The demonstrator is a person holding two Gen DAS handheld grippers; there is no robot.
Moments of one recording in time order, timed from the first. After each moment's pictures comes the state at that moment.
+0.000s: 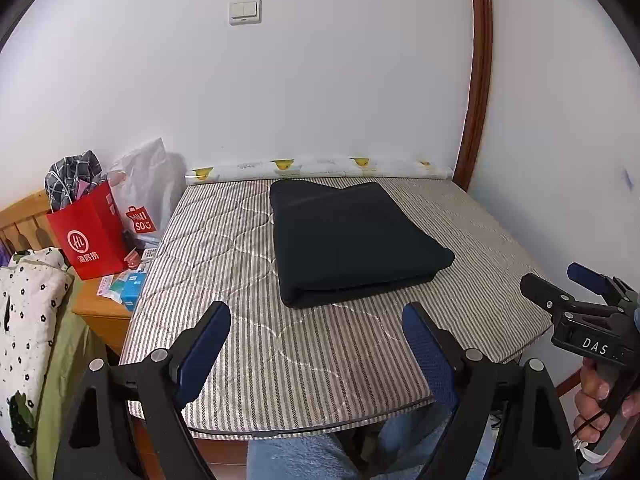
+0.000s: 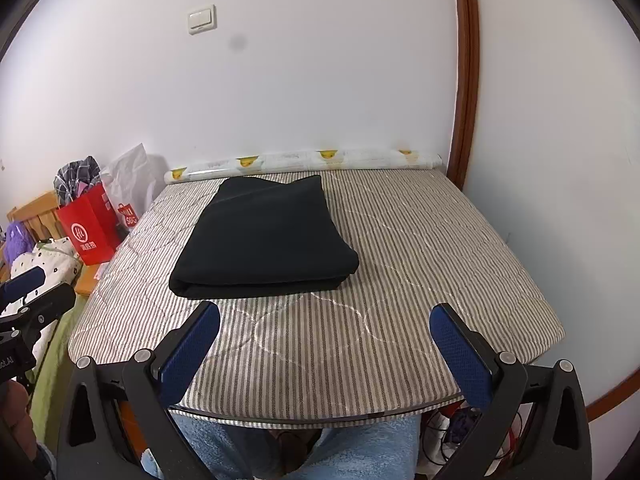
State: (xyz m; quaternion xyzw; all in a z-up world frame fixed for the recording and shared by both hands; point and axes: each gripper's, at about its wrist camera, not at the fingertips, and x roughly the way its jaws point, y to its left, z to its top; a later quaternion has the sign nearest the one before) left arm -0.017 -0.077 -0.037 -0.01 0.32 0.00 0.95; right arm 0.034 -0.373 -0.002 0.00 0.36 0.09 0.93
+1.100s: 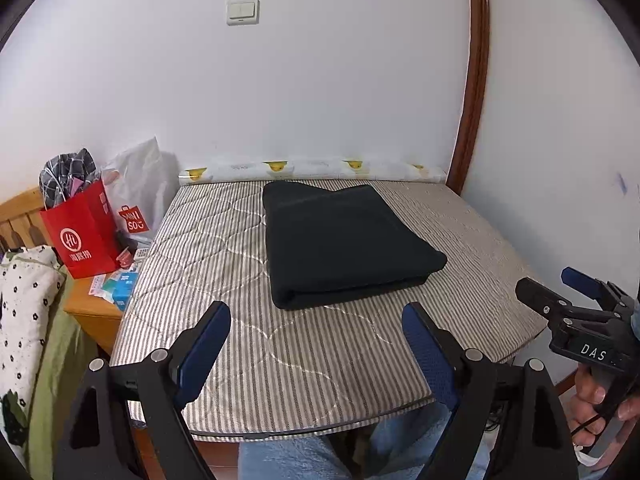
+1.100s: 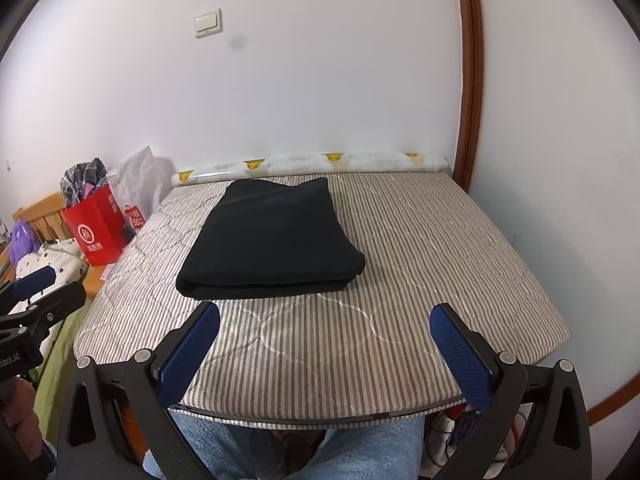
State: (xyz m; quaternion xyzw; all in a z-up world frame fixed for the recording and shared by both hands) left arm -0.016 -0.080 -0.039 -0.02 0.31 -0.01 0.95; right arm 0.031 -0.377 -0.003 0.01 0.35 0.10 0.93
